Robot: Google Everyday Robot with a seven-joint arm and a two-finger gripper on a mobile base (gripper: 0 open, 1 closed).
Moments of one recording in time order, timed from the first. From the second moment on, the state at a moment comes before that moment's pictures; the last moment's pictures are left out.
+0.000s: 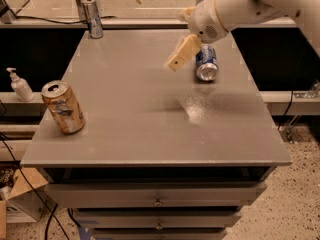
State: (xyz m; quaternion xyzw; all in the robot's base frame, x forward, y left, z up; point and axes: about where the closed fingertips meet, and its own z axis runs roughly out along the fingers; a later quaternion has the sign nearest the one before) arm 0.656 -0.046 0.942 -0.60 0.67 0.18 0.41
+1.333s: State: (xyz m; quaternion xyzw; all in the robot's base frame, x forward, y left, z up) arm 0.745 0.014 0.935 -0.52 0.63 0.23 0.52
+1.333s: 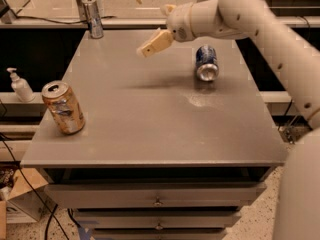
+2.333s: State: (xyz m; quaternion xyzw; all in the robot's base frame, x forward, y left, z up) arm 0.798 0.054 0.922 -0.48 0.62 0.27 0.56
